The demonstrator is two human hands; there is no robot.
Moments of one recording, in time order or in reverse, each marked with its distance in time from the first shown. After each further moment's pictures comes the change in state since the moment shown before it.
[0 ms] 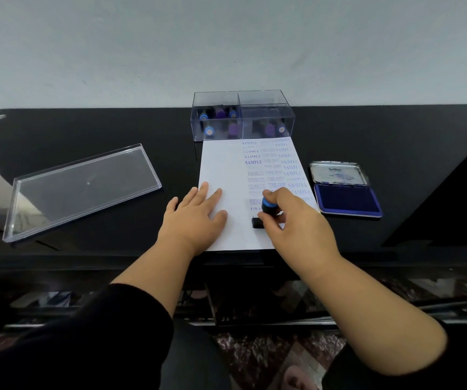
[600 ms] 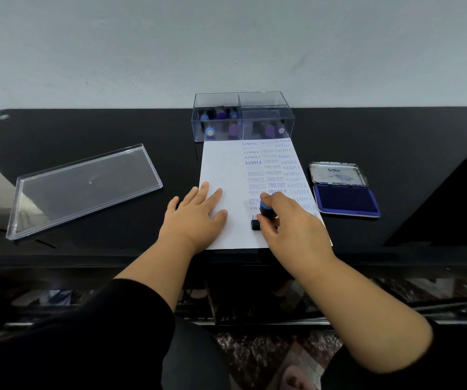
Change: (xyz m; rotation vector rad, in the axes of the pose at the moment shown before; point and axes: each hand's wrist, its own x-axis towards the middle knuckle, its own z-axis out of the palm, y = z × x) left_hand -0.001 0.000 0.001 -0.003 0.001 0.003; right_hand -0.003 -0.002 0.003 -0.080 -0.044 -0.013
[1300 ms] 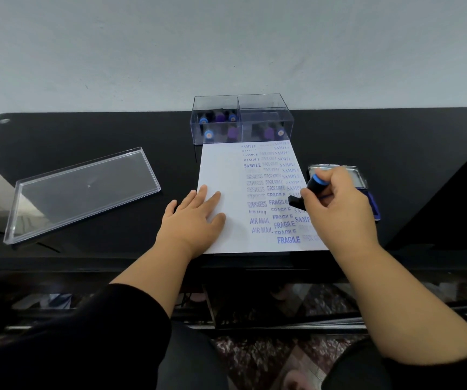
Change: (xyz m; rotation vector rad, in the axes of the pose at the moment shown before) left_hand 0.000 0.001 0.001 -0.018 0.018 -0.008; right_hand 0.017 0.037 -0.035 0.277 0.294 0.193
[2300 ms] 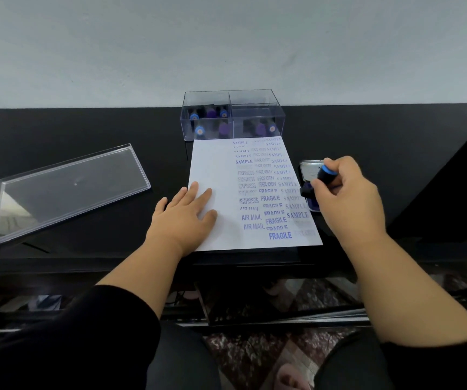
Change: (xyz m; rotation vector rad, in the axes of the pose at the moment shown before) left_hand 0.000 -0.001 0.000 -0.001 -0.001 0.000; right_hand 0.014 0.012 -0.015 -0.096 0.062 0.023
